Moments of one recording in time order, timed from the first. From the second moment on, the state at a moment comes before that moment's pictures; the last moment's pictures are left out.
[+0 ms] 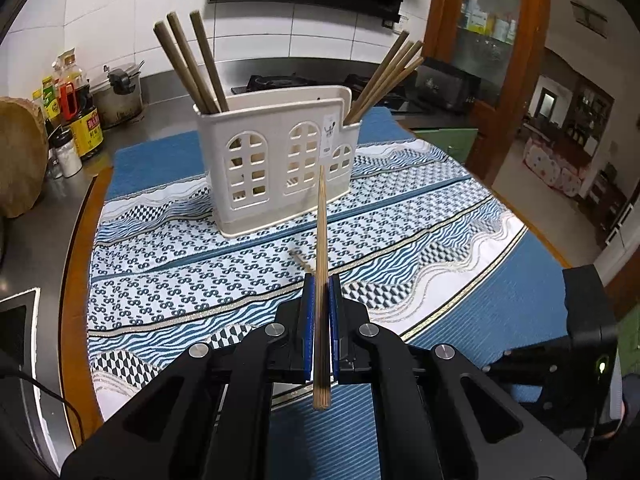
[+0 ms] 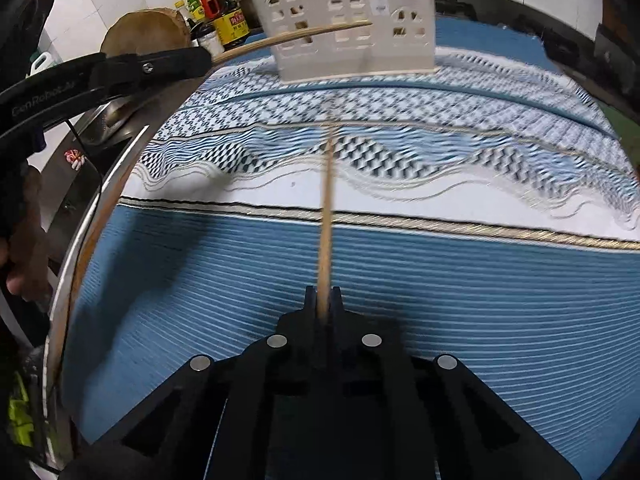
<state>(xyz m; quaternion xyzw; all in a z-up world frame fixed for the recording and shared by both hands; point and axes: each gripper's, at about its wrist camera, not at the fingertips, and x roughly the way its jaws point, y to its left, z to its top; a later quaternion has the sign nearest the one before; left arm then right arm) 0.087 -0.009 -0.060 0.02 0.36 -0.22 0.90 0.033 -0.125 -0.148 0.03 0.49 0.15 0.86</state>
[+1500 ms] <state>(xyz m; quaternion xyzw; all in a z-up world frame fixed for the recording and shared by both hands) 0.148 0.026 0.099 0.05 0.39 -0.21 0.90 0.169 -0.202 0.145 -0.04 0.21 0.21 0.95</state>
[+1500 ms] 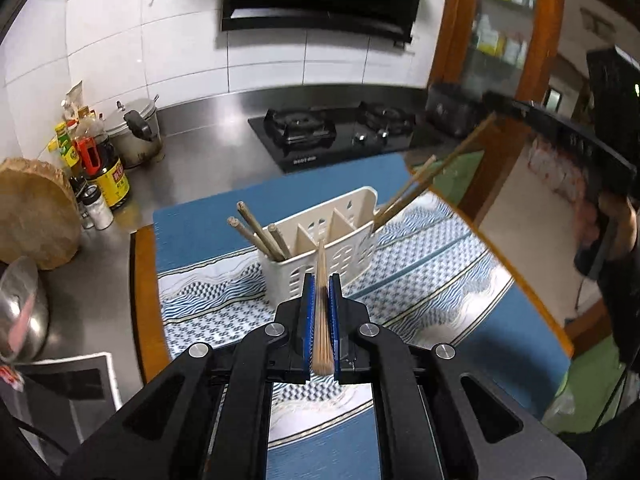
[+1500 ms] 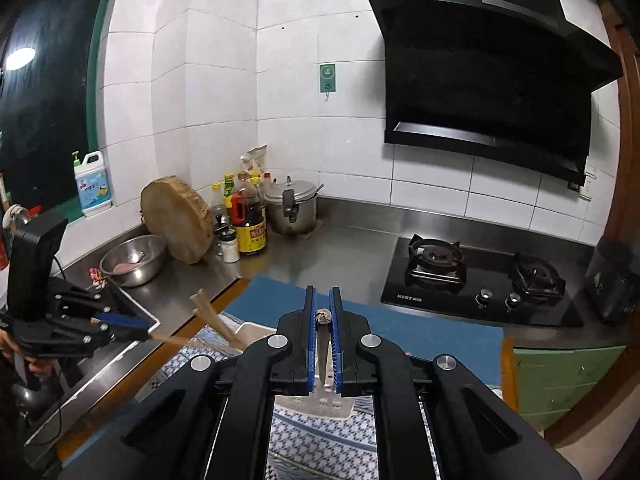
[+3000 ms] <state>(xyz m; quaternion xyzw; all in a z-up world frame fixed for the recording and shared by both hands) 0.206 0.007 0.105 -0.02 0.37 -0.17 0.91 0.214 -0.197 0.116 -0.03 0.26 0.21 0.94</state>
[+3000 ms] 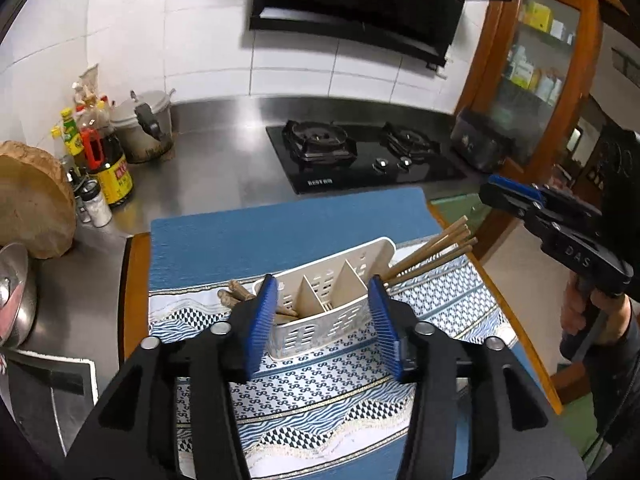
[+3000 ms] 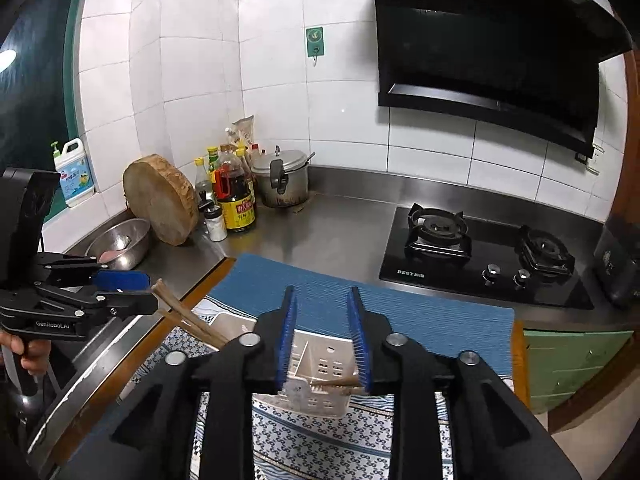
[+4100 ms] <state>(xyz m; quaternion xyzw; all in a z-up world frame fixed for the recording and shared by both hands) 0.095 0.014 0.051 -0.03 0.30 -0.08 0.95 0.088 -0.219 0.024 -0.01 0.28 0.12 0.95</state>
